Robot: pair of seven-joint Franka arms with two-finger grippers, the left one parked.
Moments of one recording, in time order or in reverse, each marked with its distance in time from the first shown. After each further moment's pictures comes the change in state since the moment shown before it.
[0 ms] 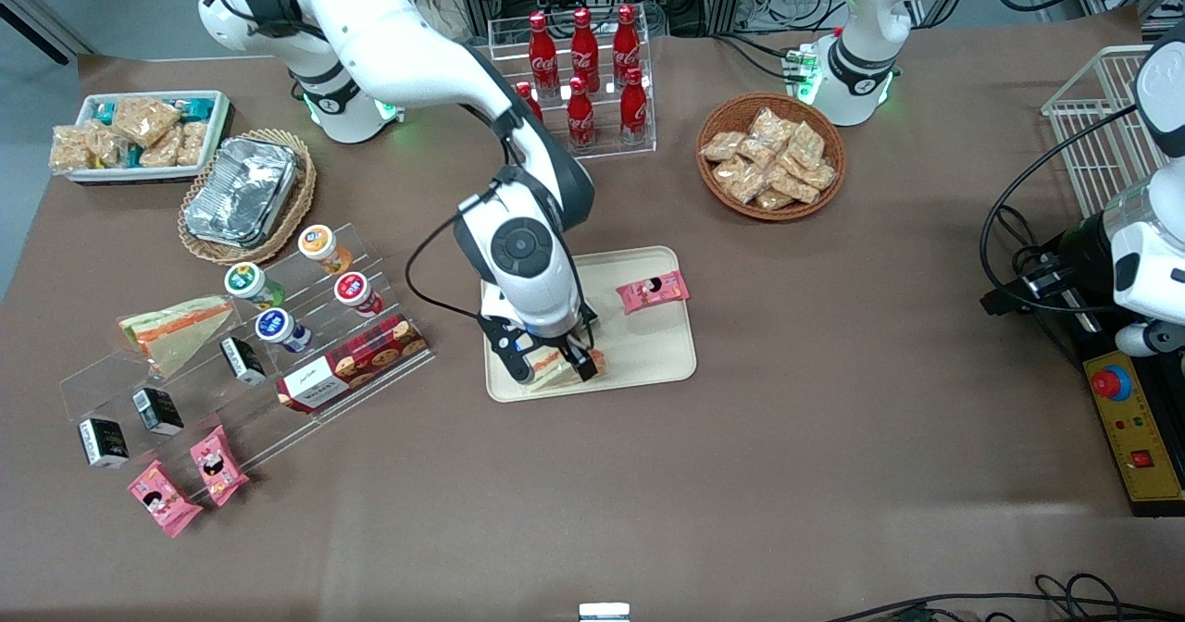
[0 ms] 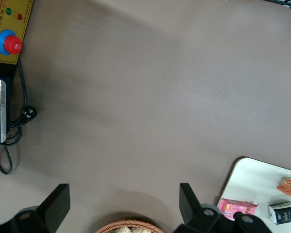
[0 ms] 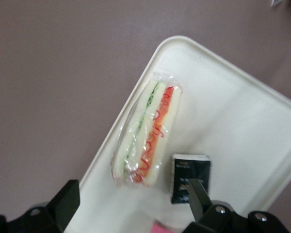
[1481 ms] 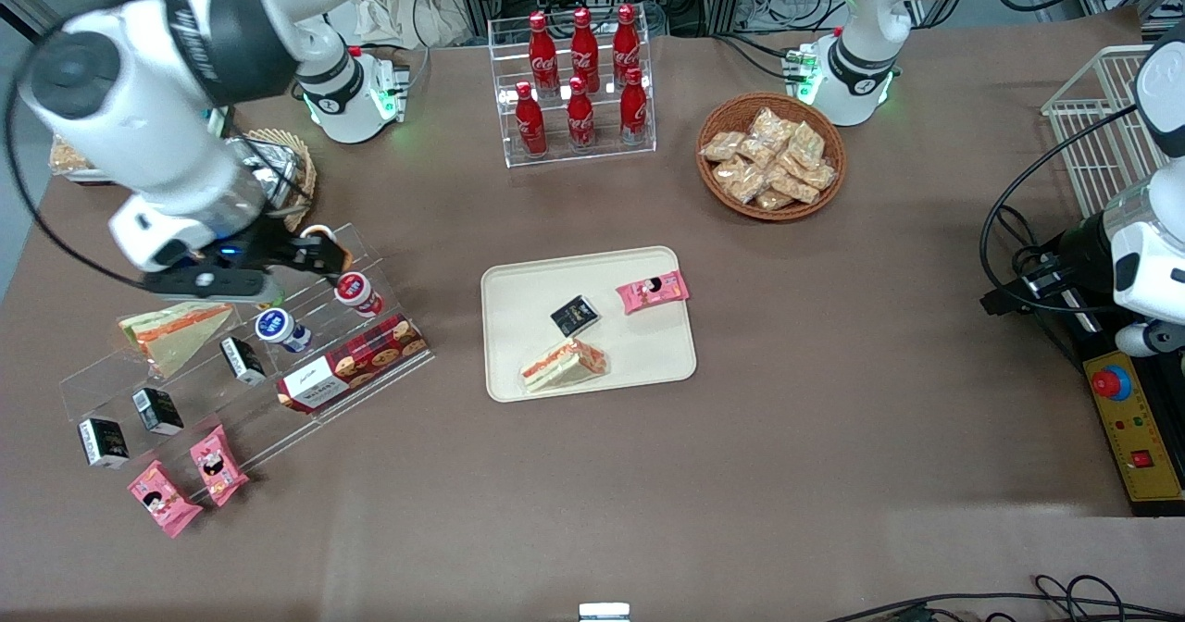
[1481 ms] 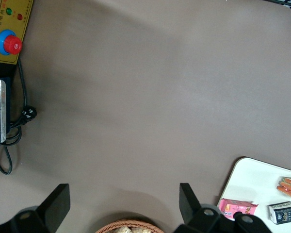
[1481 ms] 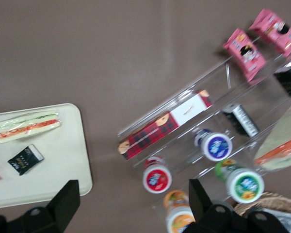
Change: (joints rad) arm -0.611 -0.692 0.244 -0.381 -0.242 -0.272 -1.171
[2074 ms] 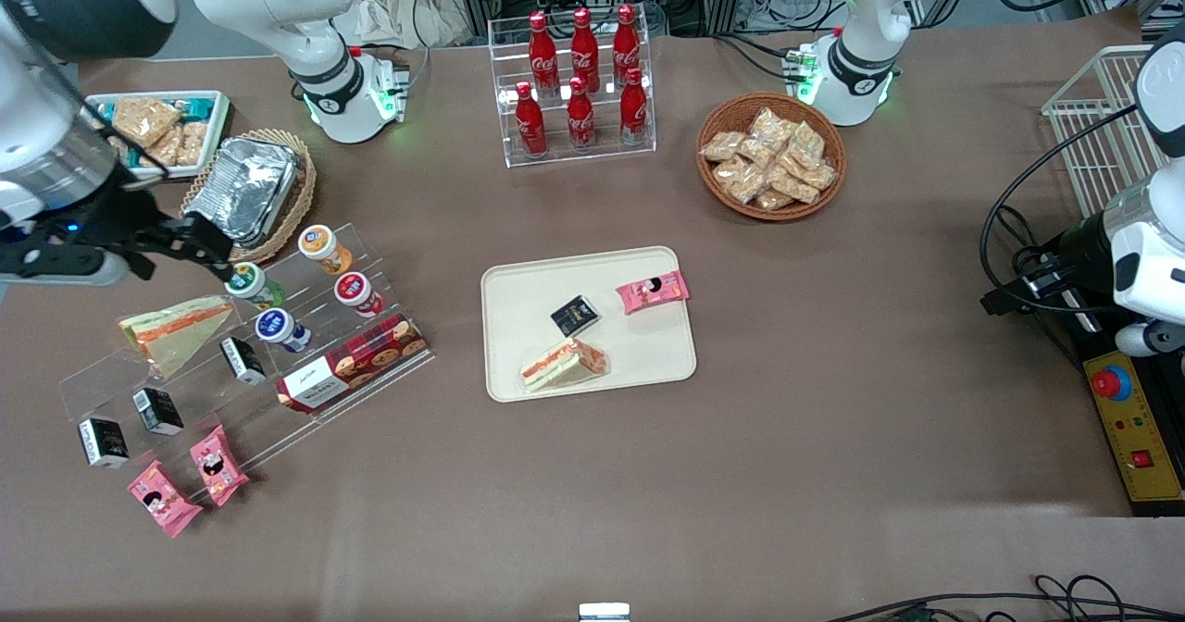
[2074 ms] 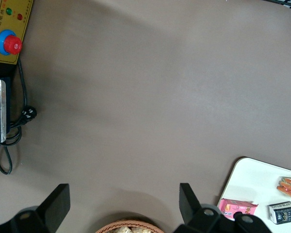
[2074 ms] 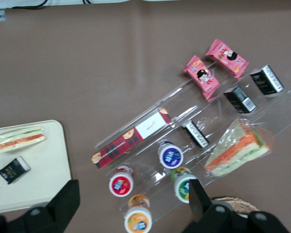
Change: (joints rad) arm -0.186 -0.008 0.045 0.141 0.000 -0.111 -0.128
